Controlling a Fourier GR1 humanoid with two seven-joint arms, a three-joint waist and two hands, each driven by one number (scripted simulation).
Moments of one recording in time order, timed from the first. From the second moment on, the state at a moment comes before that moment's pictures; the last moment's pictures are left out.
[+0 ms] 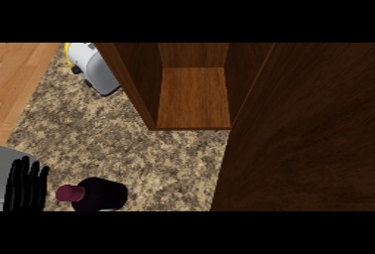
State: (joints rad) left arm 0.49 0.03 -0.06 -2.05 0.07 0.29 -0.01; right arm -0.07 -0.23 0.57 -2.51 0.09 -0.43 0.63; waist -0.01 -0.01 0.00
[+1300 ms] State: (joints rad) left arm 0.40 0.02 0.06 -1.48 0.22 0.12 -0.38; right arm -0.12 -0.31 0.65 -2.51 0.12 -0.55 0.65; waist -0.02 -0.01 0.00
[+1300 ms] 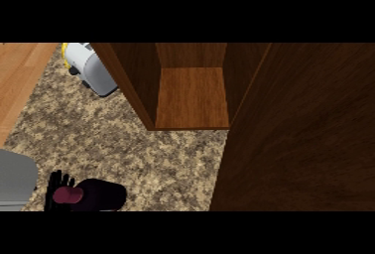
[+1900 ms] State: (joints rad) left arm 0.30 0.01 0.08 -1.24 0.26 0.01 -0.51; right arm -0.14 -0.37 0.66 -2.51 0.13 -0.58 0.66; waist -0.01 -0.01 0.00
